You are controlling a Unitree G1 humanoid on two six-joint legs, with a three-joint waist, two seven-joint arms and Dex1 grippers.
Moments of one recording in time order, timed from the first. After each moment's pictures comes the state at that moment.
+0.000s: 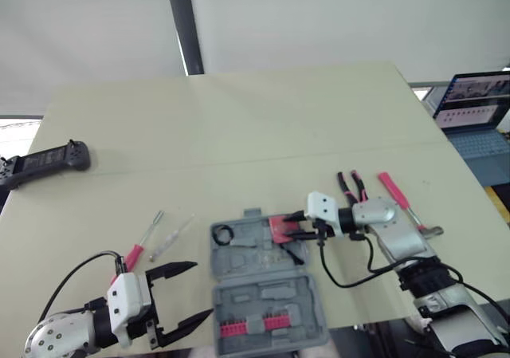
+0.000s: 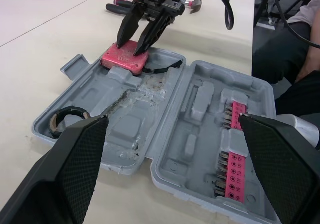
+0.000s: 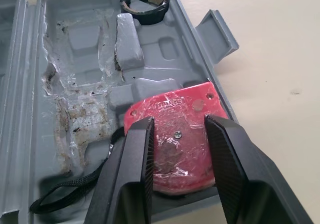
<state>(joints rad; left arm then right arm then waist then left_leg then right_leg) 0.58 0.62 0.22 -0.55 -0.45 0.00 -0.95 -0.49 -0.55 0.30 0.25 0.07 0.05 1.19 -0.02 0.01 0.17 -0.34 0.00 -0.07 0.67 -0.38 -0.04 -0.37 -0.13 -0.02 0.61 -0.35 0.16</state>
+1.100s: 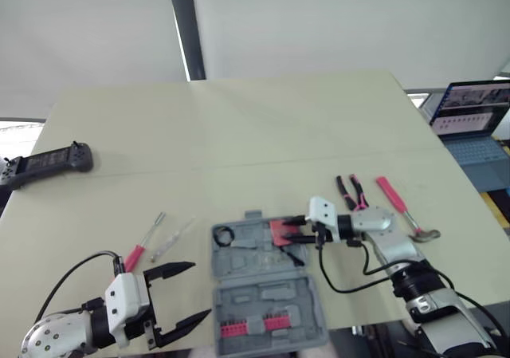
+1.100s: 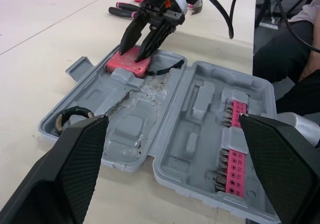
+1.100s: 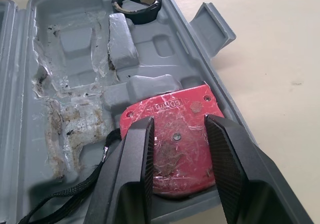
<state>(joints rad) 0.58 0.62 0.23 -0.55 -0.45 0.00 -0.96 -0.47 -0.48 0.27 0.42 0.08 -0.08 1.17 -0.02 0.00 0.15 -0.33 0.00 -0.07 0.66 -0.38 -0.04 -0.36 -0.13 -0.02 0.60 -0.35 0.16</state>
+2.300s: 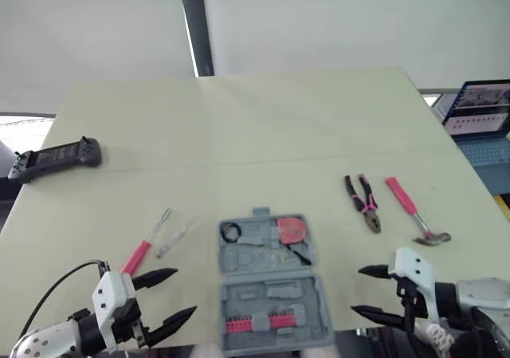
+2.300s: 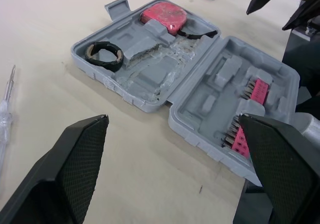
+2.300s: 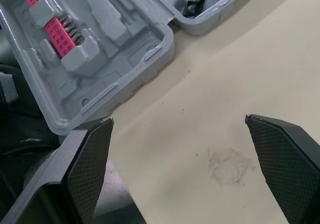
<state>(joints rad) 0.65 0.61 0.31 -0.49 -0.48 0.09 -0.94 0.40 -0.88 -0.22 -0.42 0.35 0.42 1.11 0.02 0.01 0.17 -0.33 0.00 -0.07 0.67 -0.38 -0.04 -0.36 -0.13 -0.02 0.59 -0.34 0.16</state>
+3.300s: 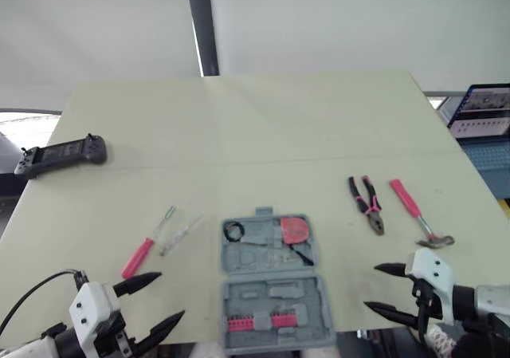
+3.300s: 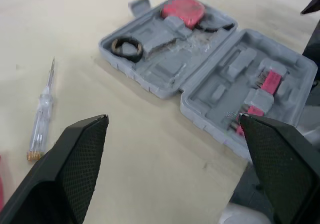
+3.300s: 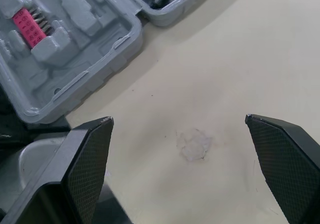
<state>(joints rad) 0.70 0.58 0.40 -0.64 -0.54 0.14 -0.88 0.40 -0.85 -0.28 -0.36 0.35 0.36 1.05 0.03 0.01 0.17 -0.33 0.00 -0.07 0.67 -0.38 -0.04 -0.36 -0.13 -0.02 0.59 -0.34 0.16</state>
